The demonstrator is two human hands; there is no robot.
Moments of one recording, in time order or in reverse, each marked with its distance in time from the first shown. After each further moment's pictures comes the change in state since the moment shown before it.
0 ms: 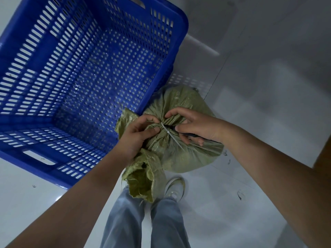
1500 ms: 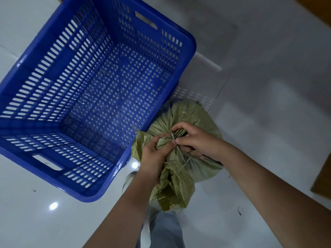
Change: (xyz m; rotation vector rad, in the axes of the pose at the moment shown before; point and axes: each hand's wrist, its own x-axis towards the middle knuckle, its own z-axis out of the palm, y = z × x) left_hand -0.017 -0.007 0.042 -0.331 0.263 -0.104; right_hand 0.000 -0.010 0.017 0.145 0.085 0.069
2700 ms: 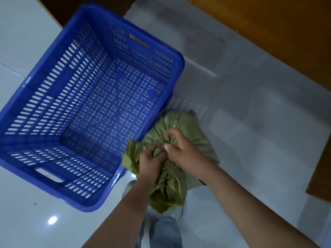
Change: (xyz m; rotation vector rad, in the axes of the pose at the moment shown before) left_hand 0.015 -0.011 0.001 0.291 0.118 0.128; right_hand -0.034 -0.036 0.031 -0.184 0.292 -0.233
